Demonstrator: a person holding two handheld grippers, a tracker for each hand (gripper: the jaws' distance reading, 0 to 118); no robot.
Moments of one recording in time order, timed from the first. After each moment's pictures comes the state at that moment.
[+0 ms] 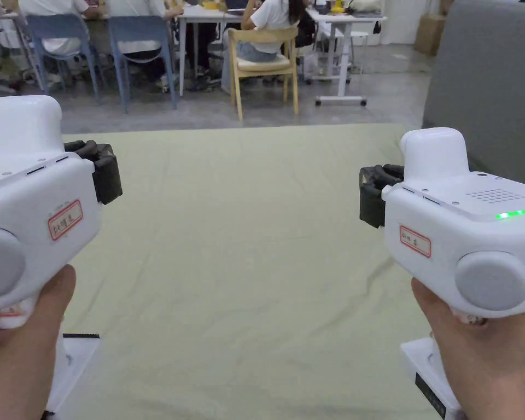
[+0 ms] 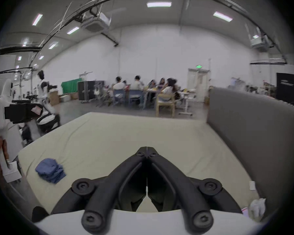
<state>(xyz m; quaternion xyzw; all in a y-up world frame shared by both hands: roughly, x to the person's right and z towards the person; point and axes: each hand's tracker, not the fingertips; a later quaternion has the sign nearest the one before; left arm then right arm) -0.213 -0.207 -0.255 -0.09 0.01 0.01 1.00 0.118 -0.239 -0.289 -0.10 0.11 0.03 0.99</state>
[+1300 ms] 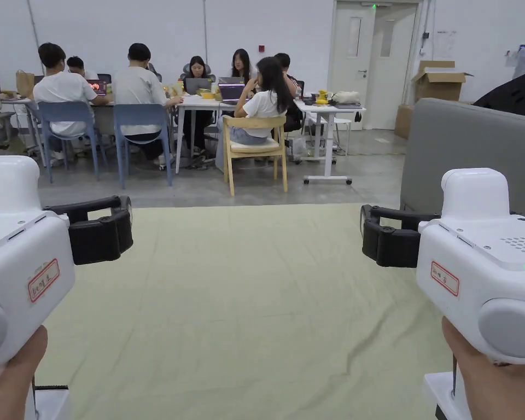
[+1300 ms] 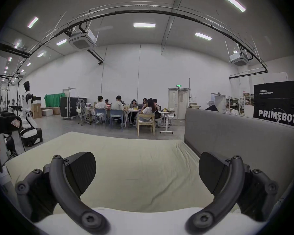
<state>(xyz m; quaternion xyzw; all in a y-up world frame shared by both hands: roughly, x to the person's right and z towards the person) -0.210 -0.176 -0.225 -0.03 0.05 -0.01 1.00 0.160 -0.194 -0.270 -0.02 0.04 0.02 1.00</state>
